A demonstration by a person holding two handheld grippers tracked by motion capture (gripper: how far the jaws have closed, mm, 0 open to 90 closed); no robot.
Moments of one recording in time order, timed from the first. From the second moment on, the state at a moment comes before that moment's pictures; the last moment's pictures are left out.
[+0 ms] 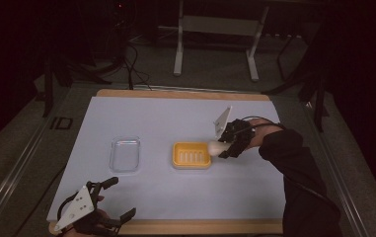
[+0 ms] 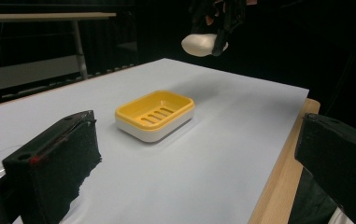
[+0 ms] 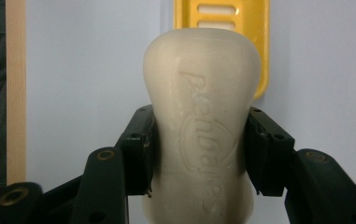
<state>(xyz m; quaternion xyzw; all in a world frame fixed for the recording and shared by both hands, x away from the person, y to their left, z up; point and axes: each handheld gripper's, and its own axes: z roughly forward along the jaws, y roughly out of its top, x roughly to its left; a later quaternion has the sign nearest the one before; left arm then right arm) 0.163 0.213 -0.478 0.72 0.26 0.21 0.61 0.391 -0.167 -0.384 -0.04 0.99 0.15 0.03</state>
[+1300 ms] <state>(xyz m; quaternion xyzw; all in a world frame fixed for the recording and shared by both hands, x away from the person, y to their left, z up) 0.160 0.215 -0.478 0.71 0.27 0.21 0.61 0.411 -0.106 -0.401 -0.08 0.97 0.21 0.03</state>
